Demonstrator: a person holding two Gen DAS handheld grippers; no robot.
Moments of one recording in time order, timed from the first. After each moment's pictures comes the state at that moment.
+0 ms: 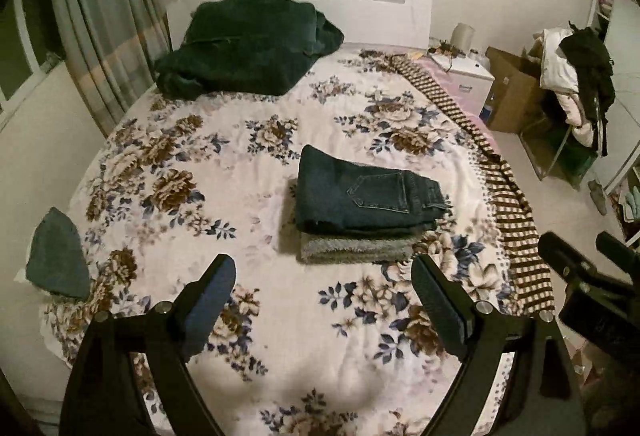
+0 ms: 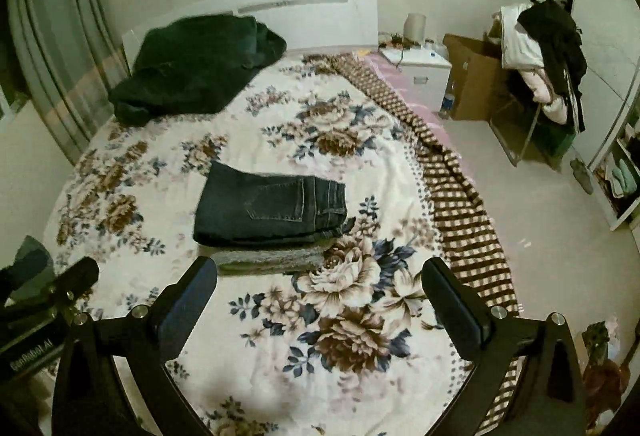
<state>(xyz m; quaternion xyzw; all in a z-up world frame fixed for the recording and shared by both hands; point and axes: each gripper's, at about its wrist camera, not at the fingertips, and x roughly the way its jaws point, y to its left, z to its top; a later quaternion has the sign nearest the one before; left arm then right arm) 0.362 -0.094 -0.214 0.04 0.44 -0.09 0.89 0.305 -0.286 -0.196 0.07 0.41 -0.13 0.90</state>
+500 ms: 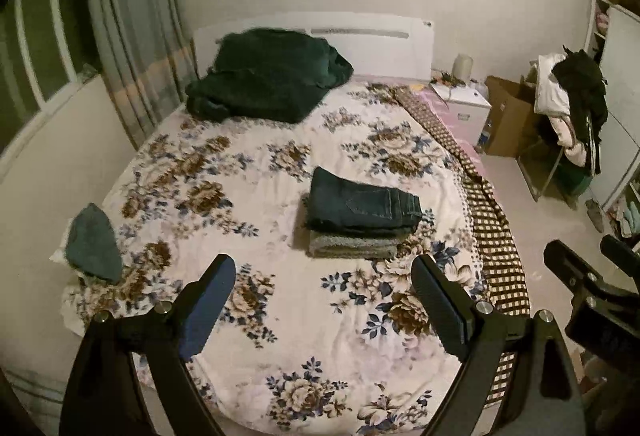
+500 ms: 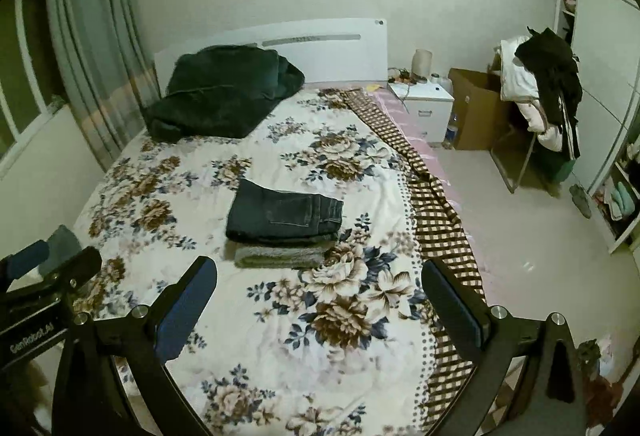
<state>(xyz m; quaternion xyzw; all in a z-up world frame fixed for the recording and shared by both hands) 0.241 -0.084 -0.111 0.03 0.39 -0.06 0.92 0.155 -0.271 -0.064 0.05 0.37 -0.10 0.92</state>
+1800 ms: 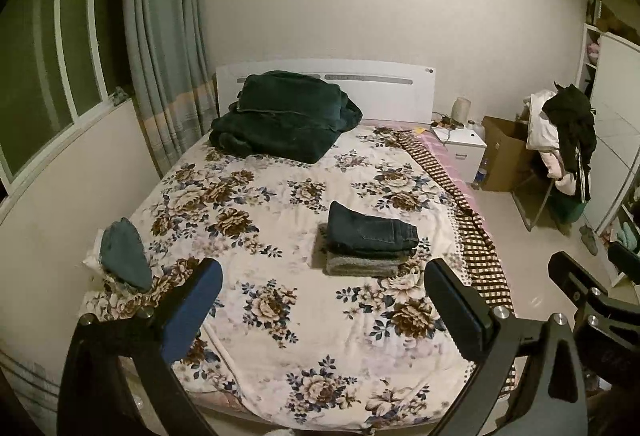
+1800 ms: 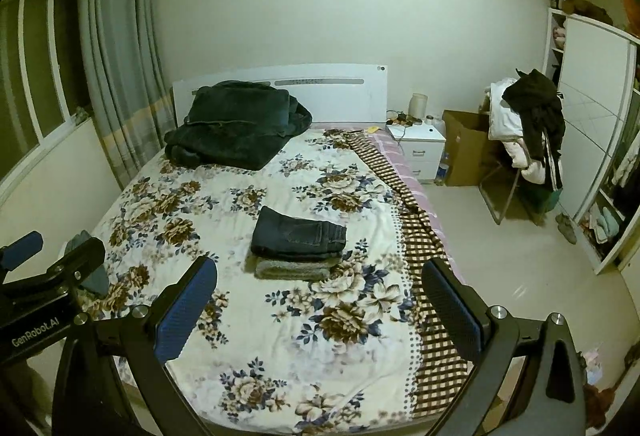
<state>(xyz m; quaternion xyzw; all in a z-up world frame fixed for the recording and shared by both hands) 0.140 -0.030 -0.032 0.01 0.33 -0.06 0.94 0.023 -0.192 0.067 0.02 0.32 -0.10 0.94</state>
